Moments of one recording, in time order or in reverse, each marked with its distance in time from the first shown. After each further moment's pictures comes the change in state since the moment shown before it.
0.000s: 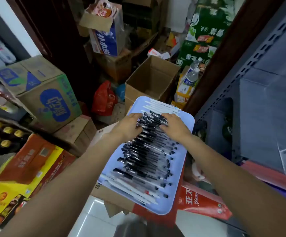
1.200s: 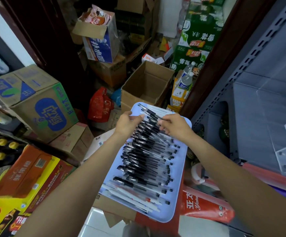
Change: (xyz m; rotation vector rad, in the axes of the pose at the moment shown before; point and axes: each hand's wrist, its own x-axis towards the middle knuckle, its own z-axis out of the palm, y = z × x) left_hand 0.008 0.024 -0.017 -0.785 0.266 -0.285; right_hand -0.016 -0.020 -0.031 0.421 0.090 -0.055
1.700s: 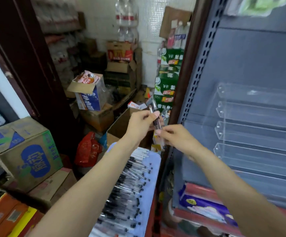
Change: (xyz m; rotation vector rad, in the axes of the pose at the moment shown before) left_hand -0.072 0.172 0.083 -0.314 -0.155 0.446; right_hand -0.100 -0.035 -0.139 0.169 0.158 -0.170
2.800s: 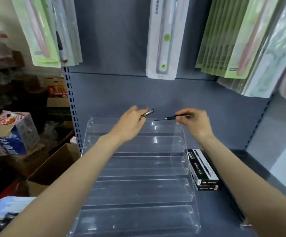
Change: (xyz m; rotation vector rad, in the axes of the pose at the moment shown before) left_hand 0.061 0.091 0.348 0.923 -0.236 0.635; right_hand -0.100 0.110 -0.403 -0.062 0.785 -0.170
